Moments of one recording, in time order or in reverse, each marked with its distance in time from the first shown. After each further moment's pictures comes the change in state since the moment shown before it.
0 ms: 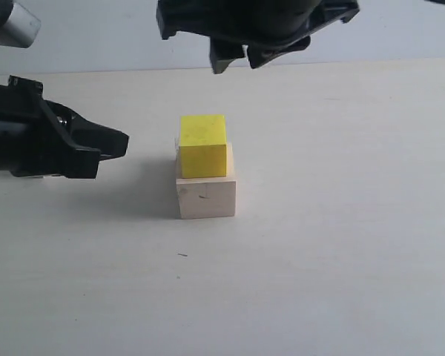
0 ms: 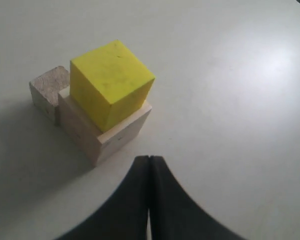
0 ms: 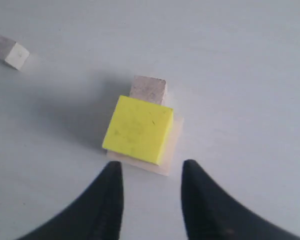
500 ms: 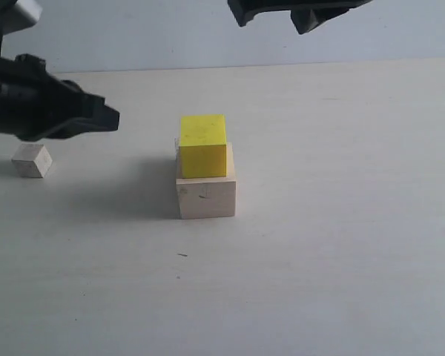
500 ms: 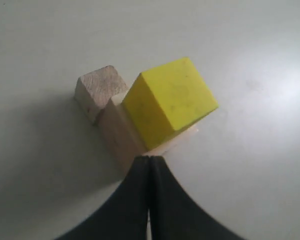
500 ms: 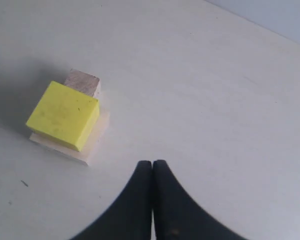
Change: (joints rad) left arm 0.134 0.178 -0.124 -0.008 0.050 -0.074; right arm 0.000 -0.114 0.000 -0.178 0.149 -0.152
